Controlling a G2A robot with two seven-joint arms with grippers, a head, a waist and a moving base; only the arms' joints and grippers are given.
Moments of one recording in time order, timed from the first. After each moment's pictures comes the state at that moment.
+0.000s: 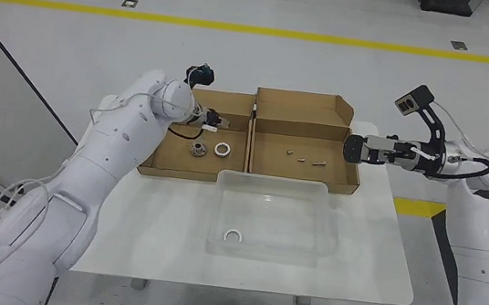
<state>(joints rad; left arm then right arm) 0.62 -1.27 -0.84 -1.03 0.68 0.07 -1.10 -1.12 -1.03 1.59 -1.47 0.45 -0.15 1.54</state>
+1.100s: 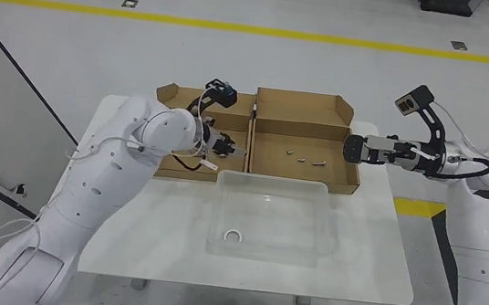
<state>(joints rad) 0.90 -1.18 -1.00 -1.69 0.75 -0.02 -1.29 -1.12 -1.03 1.59 -1.47 0.45 -0.15 1.54</state>
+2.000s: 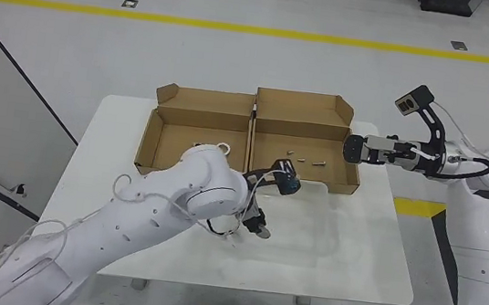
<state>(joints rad) 0.89 -1.22 -0.65 -1.88 0.77 -0.16 -1.49 -1.12 -1.03 1.59 -1.47 0.45 -0.15 1.54</state>
